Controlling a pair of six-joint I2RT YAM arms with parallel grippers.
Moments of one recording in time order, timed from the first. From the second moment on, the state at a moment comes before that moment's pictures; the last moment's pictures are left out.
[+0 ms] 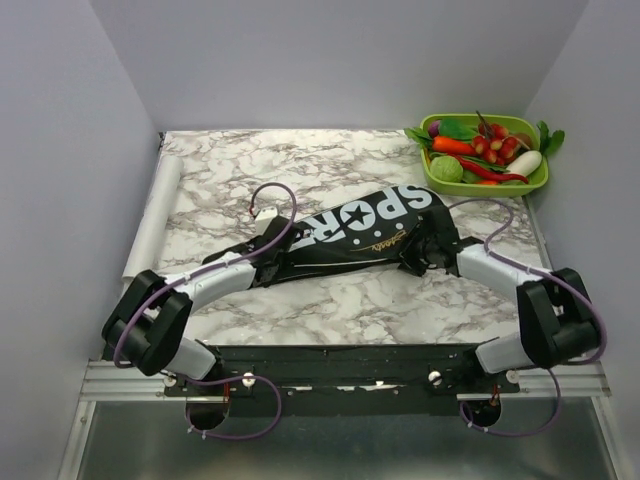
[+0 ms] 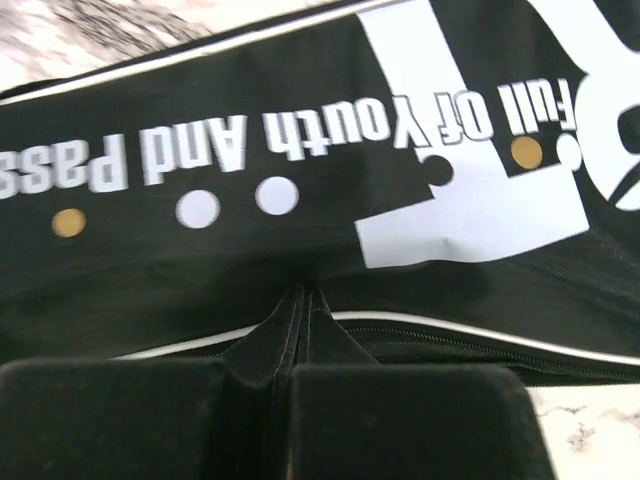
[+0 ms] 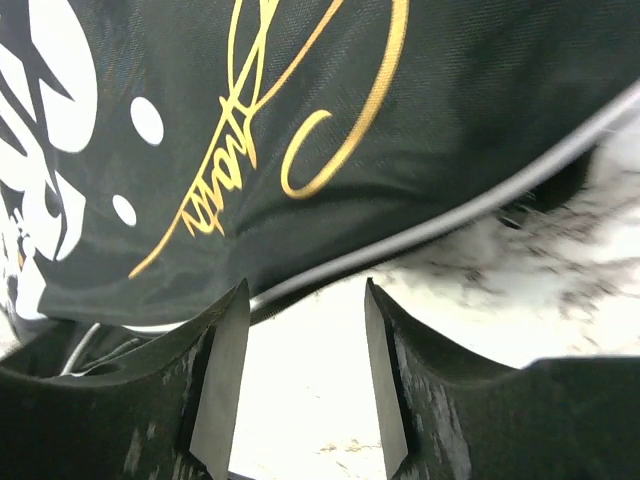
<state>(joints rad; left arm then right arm) -0.63 1.44 0.73 -0.22 -0.39 -0.71 0.34 1.48 0.70 -0.16 -0.10 1.02</state>
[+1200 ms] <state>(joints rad) -0.65 1.70 0.91 0.04 -0.06 -0.63 0.33 1.55 0.85 -0.49 0.21 0.58</state>
